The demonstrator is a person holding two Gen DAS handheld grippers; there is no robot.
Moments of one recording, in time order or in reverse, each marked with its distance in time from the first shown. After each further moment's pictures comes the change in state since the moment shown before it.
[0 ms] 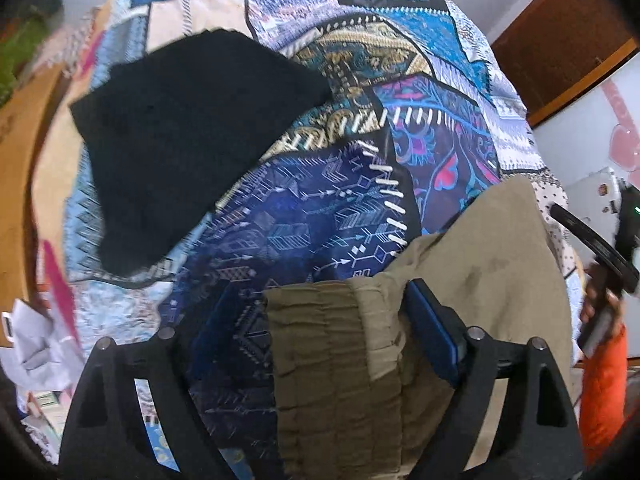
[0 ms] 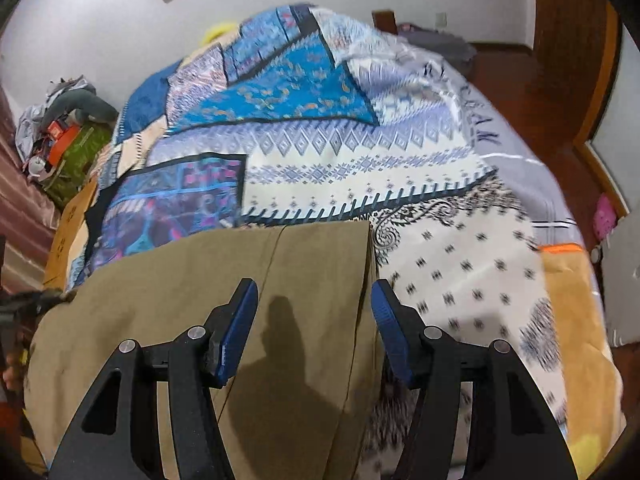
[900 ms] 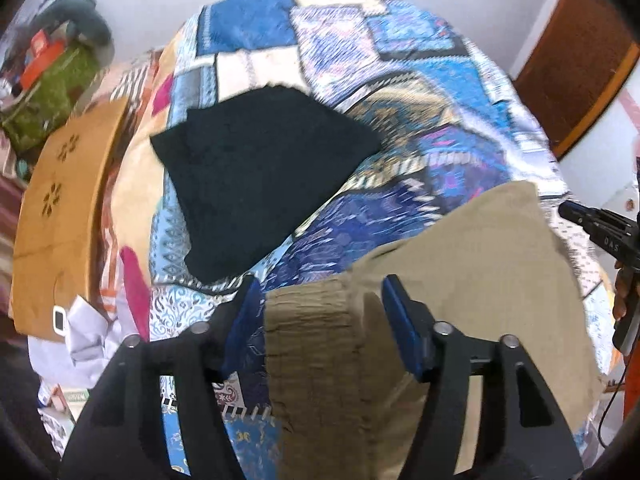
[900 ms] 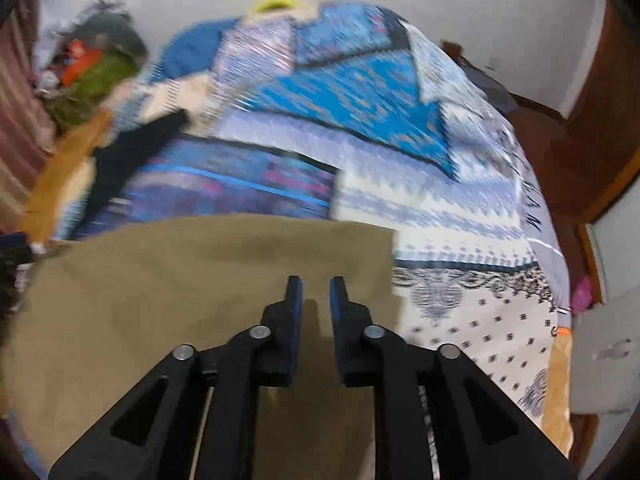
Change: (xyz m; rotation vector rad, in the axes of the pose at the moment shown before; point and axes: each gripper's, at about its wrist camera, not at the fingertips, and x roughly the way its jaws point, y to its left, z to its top) left arm -0.070 0.011 -0.030 0.006 -0.208 0.171; right arm -0.051 0.126 -0.008 -0.308 0.012 -0.018
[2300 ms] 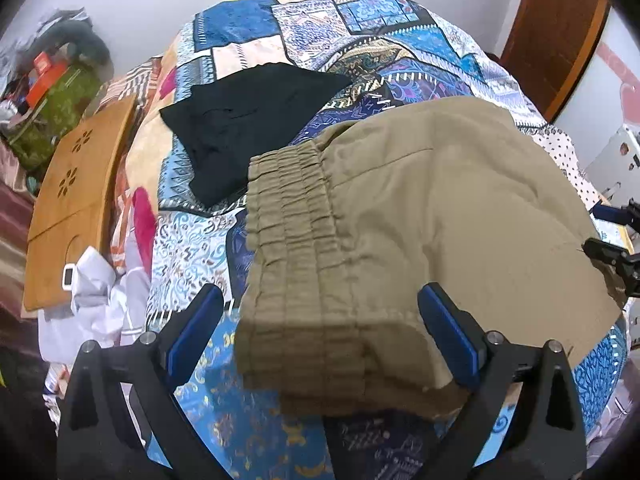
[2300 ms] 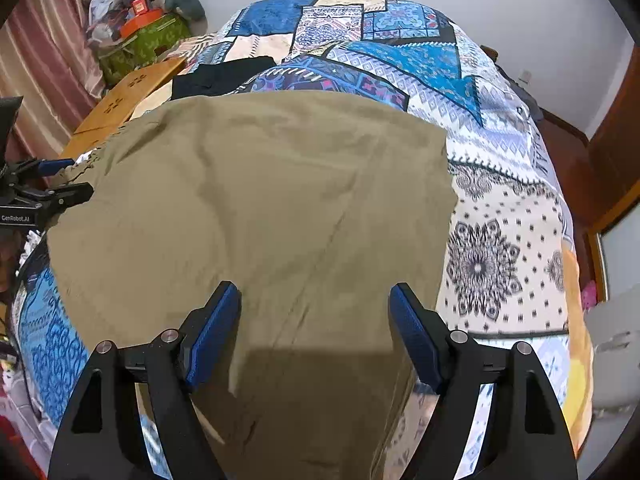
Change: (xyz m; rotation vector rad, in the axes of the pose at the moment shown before) left arm -0.022 -0.021 -0.111 0.082 -0.021 0.053; right arm -0.036 0.045 -0.112 -0.128 0.056 -0.004
